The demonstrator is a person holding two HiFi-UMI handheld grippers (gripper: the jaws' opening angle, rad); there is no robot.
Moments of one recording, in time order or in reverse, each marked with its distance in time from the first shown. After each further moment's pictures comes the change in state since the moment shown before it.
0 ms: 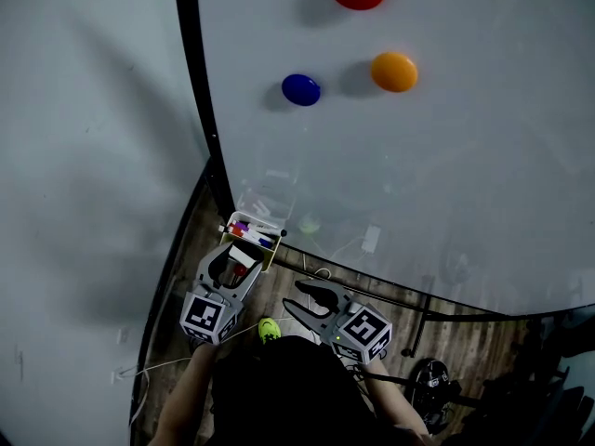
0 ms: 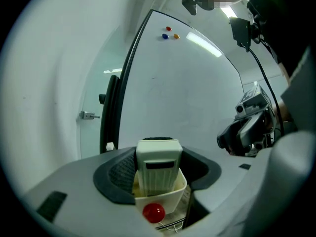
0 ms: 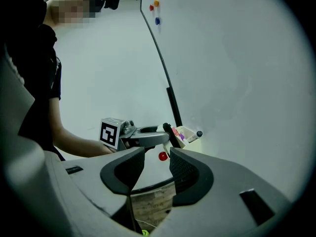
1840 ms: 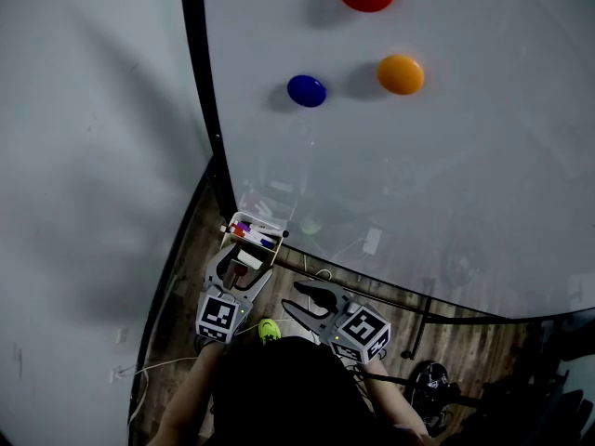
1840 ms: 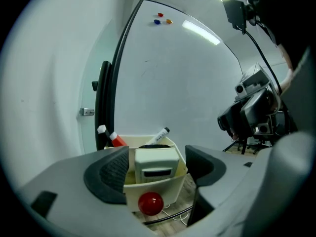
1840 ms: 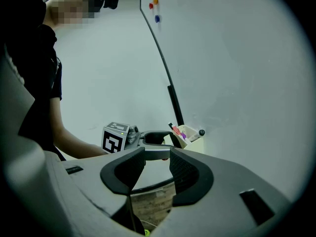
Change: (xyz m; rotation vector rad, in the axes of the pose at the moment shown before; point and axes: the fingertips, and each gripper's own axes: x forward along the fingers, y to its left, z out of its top) left arm 0.013 -0.005 -0.029 0.068 0.094 0.031; right arm 0.006 0.001 -0.001 0.004 0.002 0.018
